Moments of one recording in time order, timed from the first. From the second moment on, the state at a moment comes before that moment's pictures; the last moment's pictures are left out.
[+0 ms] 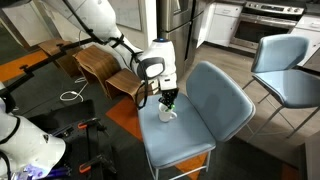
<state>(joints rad) 0.32 0.48 -0.33 -2.13 -0.09 2.65 1.28</state>
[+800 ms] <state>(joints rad) 0.06 0.46 -0.21 -2.35 0.18 2.98 1.29</state>
